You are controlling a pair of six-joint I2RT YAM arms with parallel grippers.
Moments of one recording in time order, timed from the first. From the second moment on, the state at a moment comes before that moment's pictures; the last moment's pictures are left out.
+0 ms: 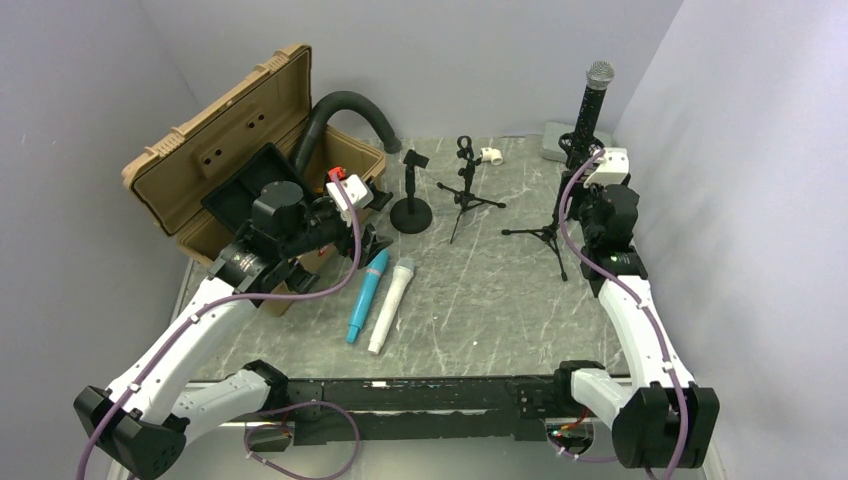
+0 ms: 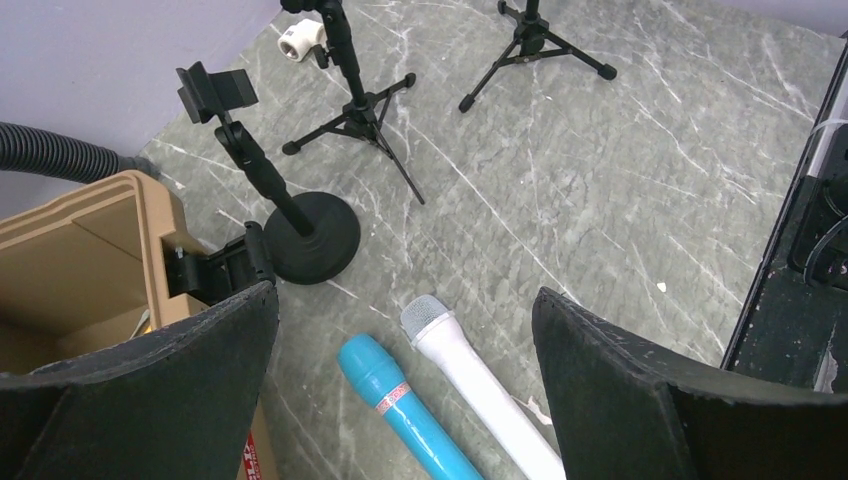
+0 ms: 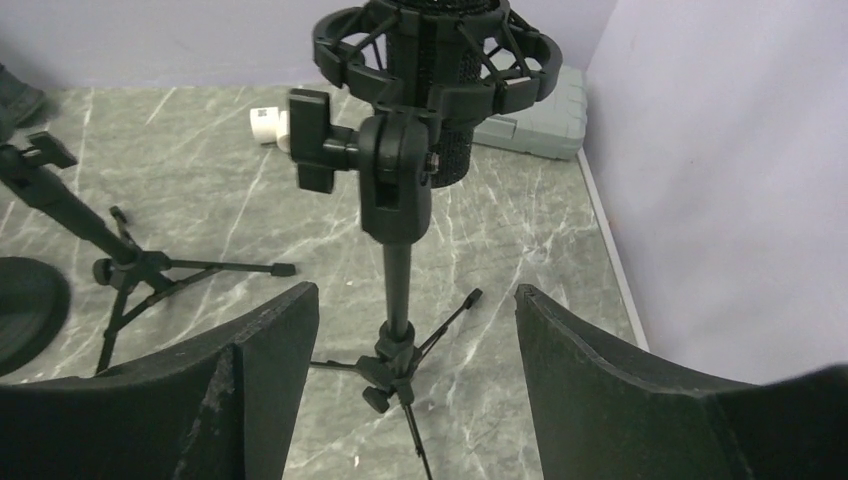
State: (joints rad) left arm -0.53 0.99 1.05 -0.31 0.42 0.21; right arm -0.01 1.00 0.80 0.04 0.09 -0.06
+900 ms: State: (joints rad) left arm -0.53 1.01 1.03 -0.30 0.43 0.20; right arm -0.03 1.21 0.69 0.45 0.04 -0.05
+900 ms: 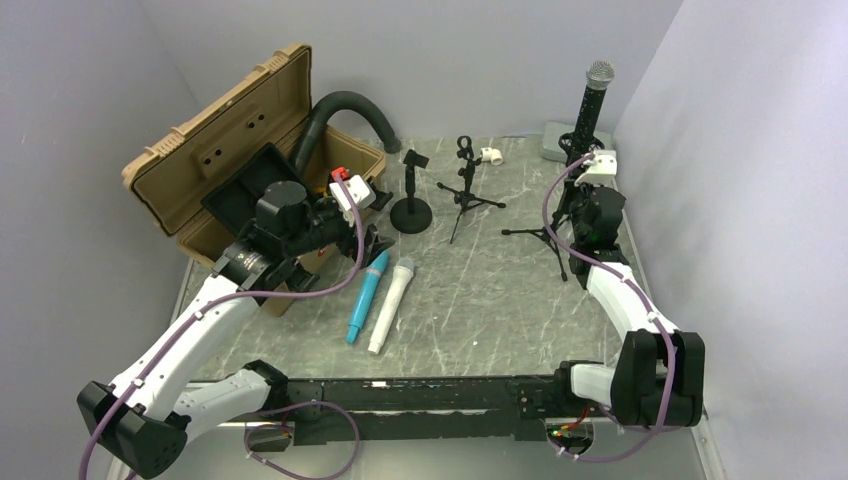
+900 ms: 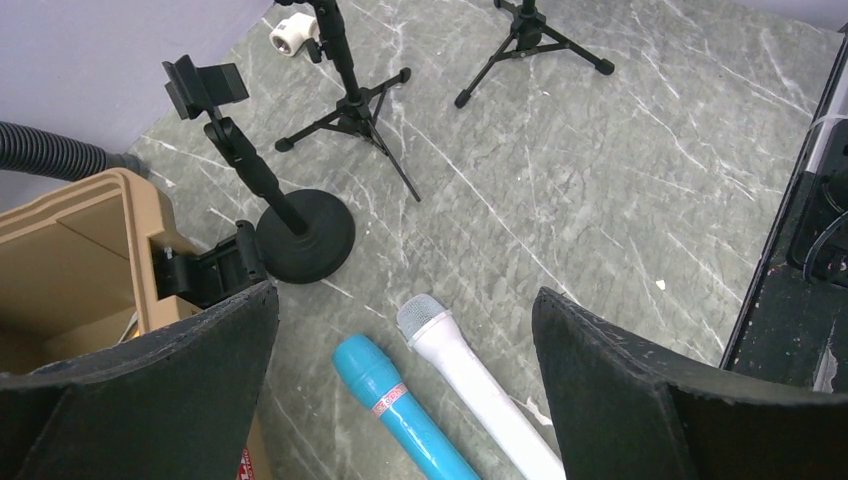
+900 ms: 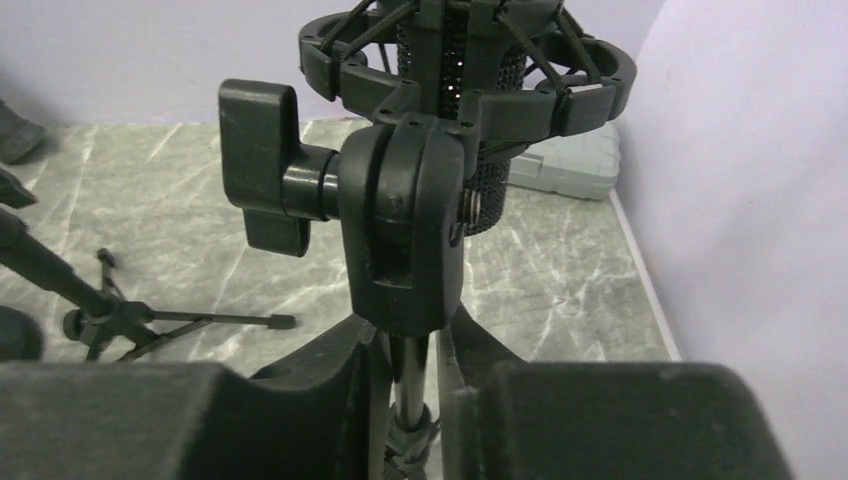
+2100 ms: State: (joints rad) left arm -0.53 1.13 1.06 -0.21 0.57 0.20; right arm -0.06 0.94 0.53 0.35 -0.76 -0.03
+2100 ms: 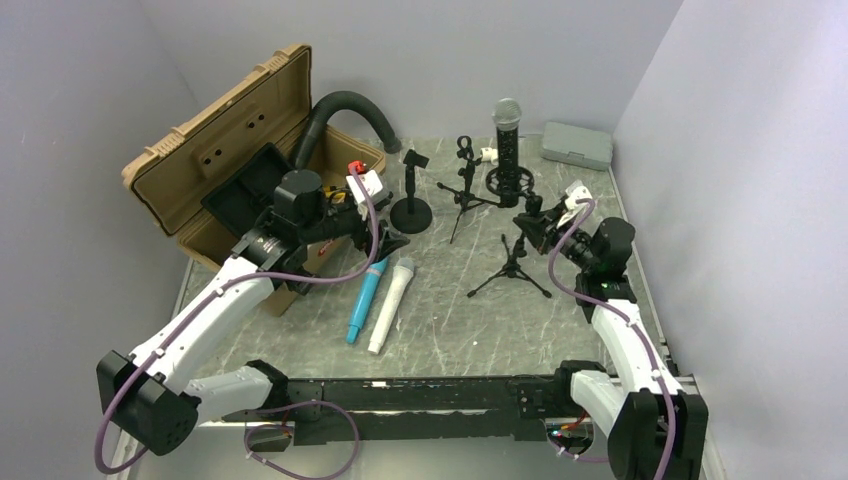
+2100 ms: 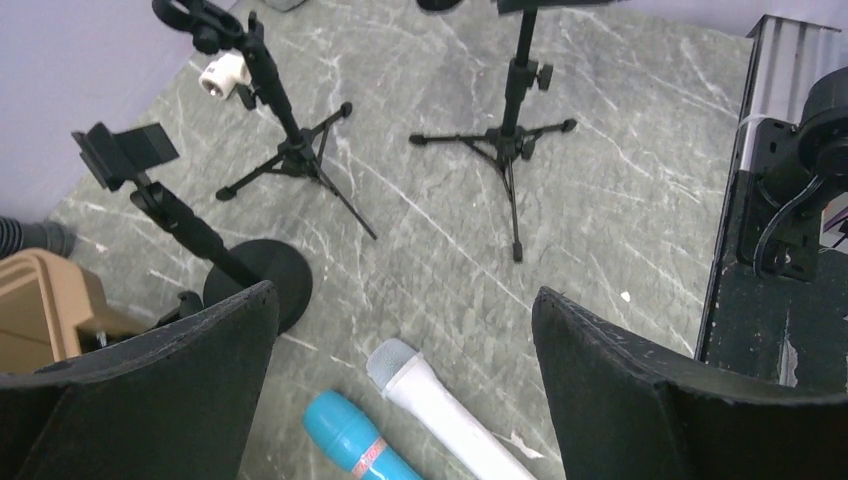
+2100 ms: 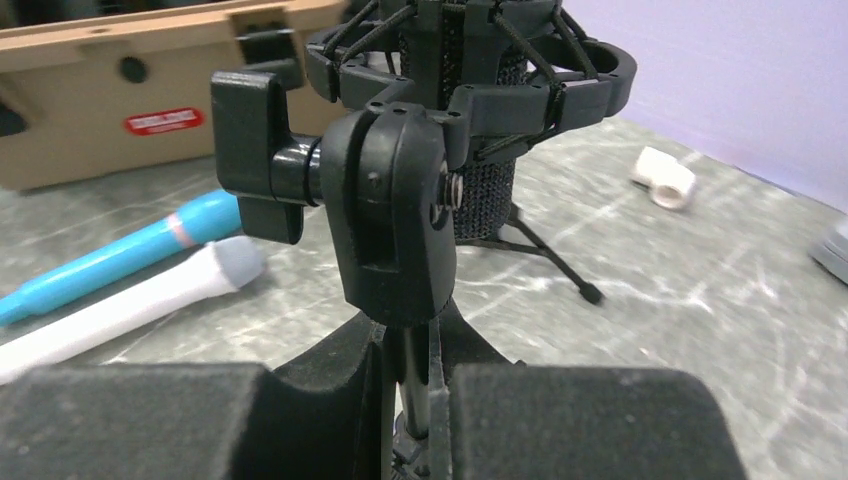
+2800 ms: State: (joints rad) left arm -0.53 1.23 1.11 0.12 0.74 0.08; right arm 0.21 1.08 0.67 0.20 -1.11 -0.21
